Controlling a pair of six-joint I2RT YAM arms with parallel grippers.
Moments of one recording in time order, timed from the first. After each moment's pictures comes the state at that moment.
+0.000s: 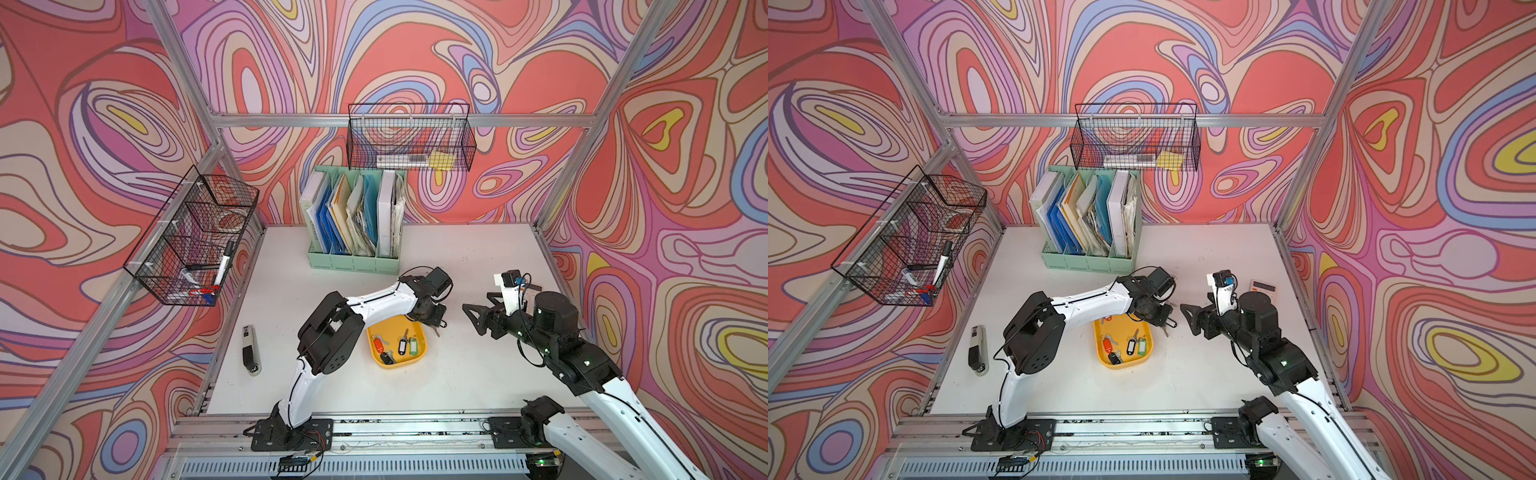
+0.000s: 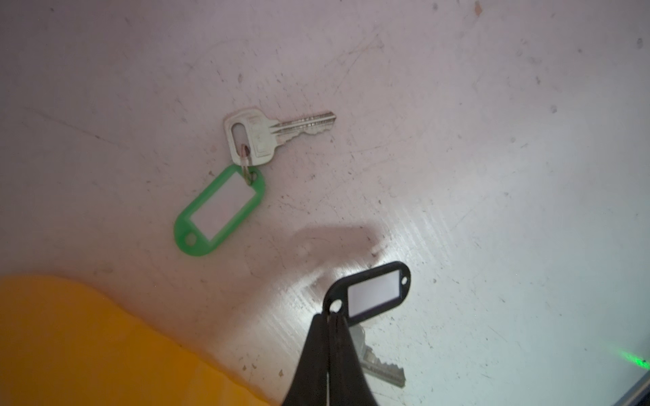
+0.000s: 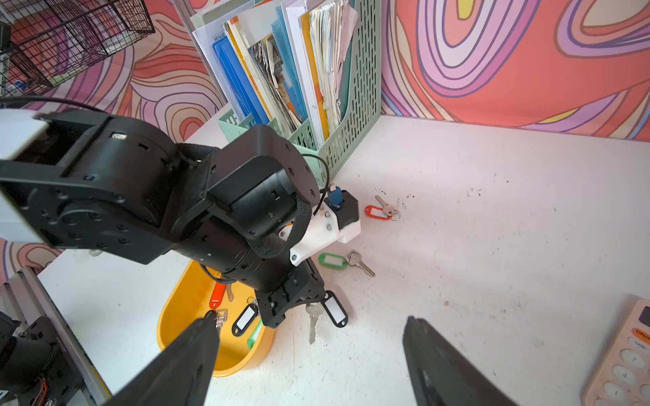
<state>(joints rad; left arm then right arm) -0.87 2.12 1.63 -0.68 0.08 -0.38 0.39 0.68 0.75 -0.48 -0.20 0.12</state>
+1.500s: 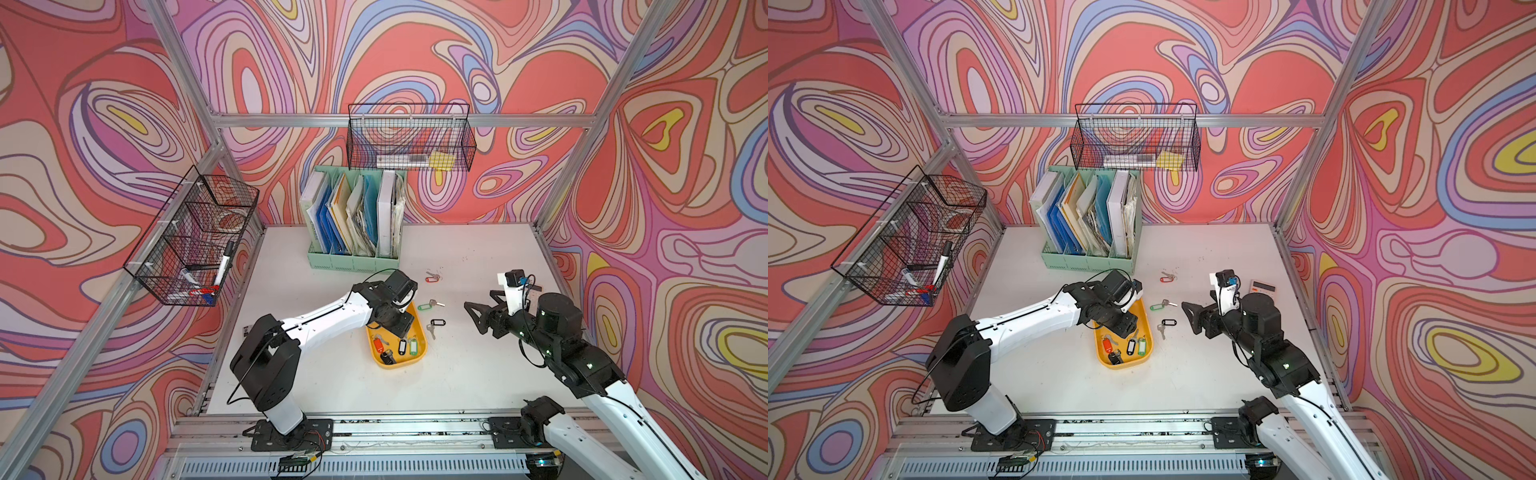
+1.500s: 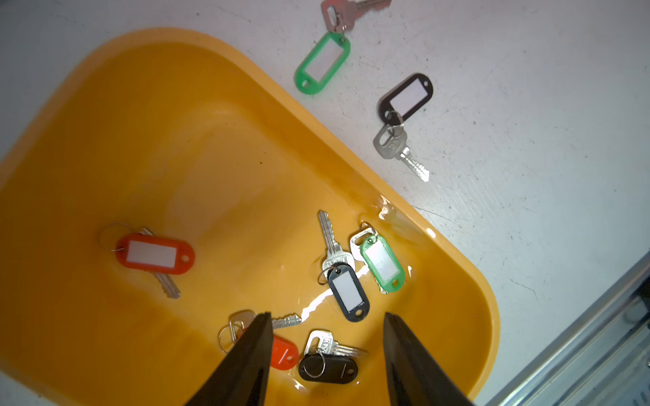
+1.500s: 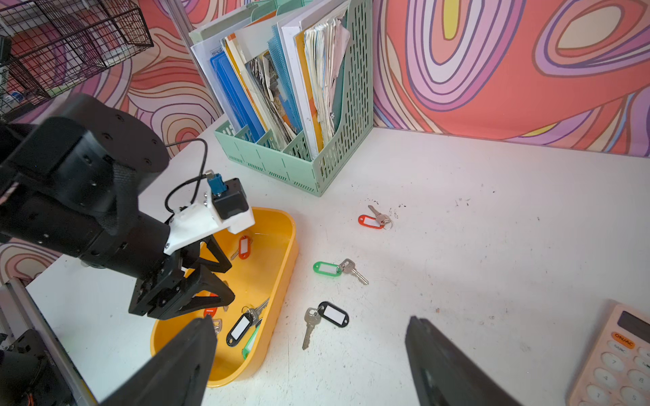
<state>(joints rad) -0.77 1.69 1.22 -0.72 0.09 -0.16 0.39 0.66 0.75 -0.46 -0.17 0.12</state>
